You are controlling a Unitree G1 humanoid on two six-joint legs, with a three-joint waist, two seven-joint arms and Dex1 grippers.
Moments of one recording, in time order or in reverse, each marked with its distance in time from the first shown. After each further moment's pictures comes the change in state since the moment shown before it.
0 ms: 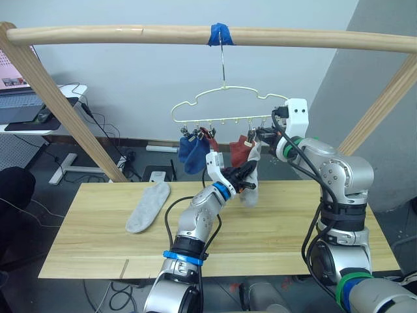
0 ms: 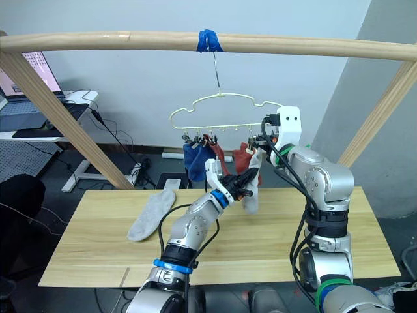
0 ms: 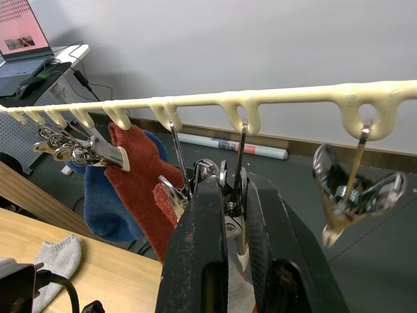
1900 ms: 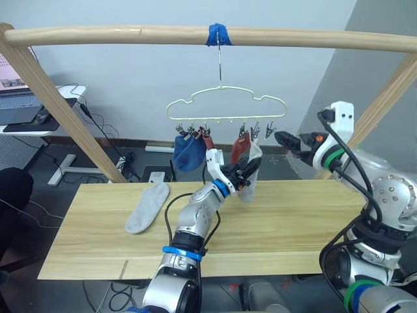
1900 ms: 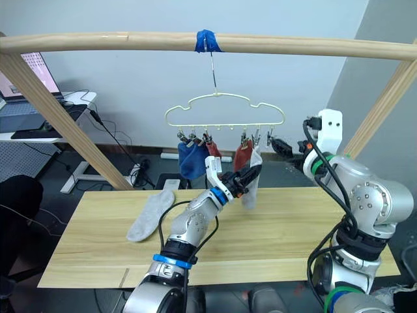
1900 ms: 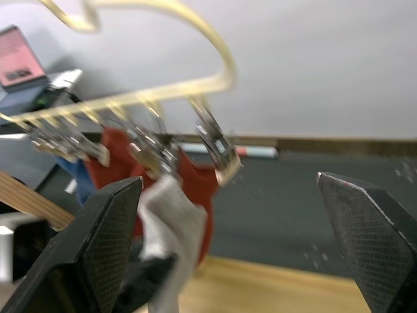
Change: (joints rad) left arm -0.044 0.078 -0.007 0.061 0.006 -0.041 -0.089; right arm 0.150 -0.087 -0.247 -0.289 0.169 0.245 0.007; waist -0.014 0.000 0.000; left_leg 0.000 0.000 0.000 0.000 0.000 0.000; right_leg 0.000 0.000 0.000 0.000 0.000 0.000
